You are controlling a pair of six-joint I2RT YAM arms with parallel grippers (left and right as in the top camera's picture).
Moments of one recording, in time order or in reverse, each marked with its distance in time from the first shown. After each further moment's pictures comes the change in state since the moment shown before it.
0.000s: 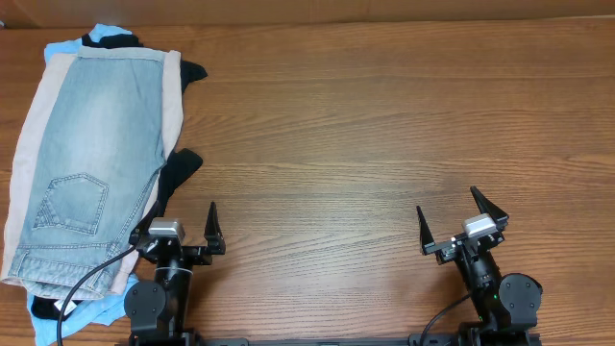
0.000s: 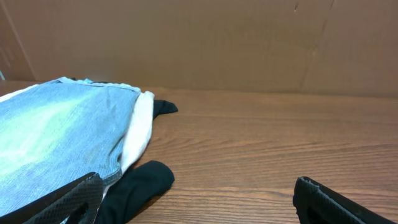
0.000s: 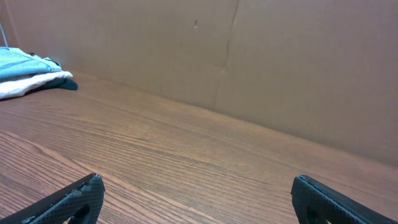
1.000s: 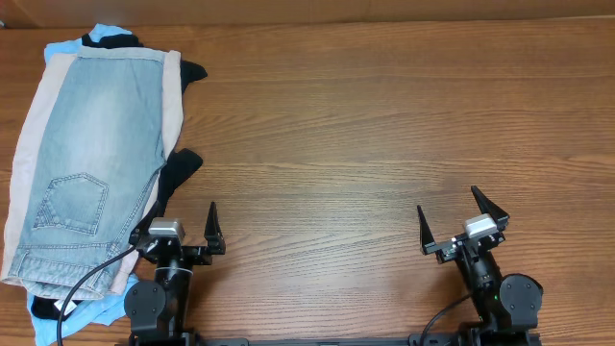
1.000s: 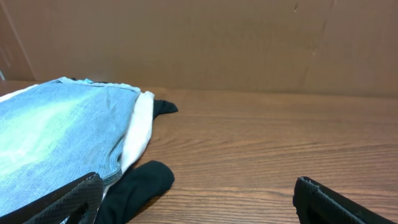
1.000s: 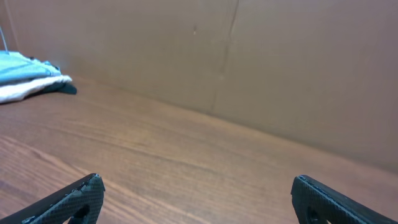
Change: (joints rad) left arm 0.000 0.000 0.000 0.000 0.000 0.000; right arm 0.000 0.000 0.000 0.028 0.000 0.000
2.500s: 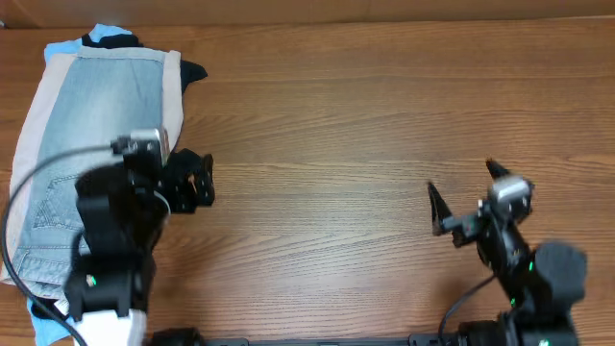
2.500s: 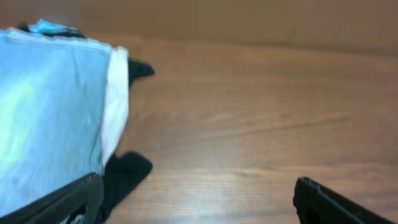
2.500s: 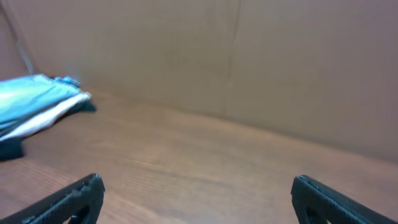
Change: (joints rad) left arm 0.000 0.850 0.851 -0.474 0.099 0.004; right arm 0.000 0.418 0.508 -0.249 -0.040 0.078
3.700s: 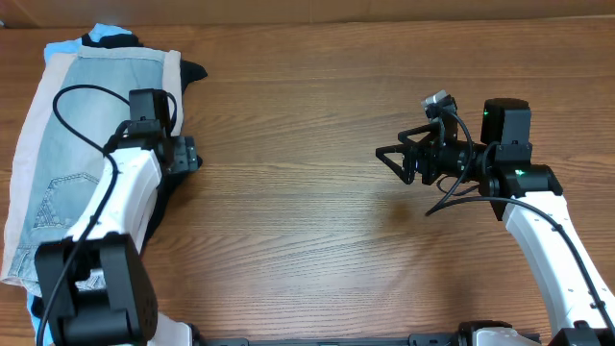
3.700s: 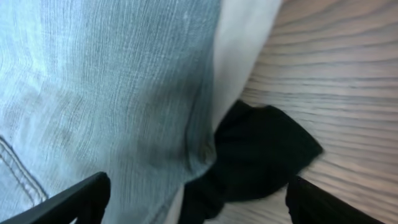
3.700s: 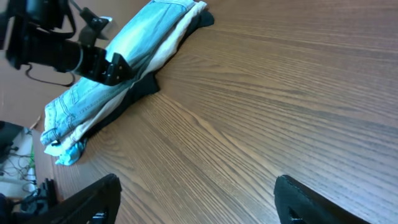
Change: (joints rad) left arm 0.001 0.841 0.264 -0.042 -0.513 0.027; right arm 0.000 0.930 0.425 -0.160 -0.566 0.004
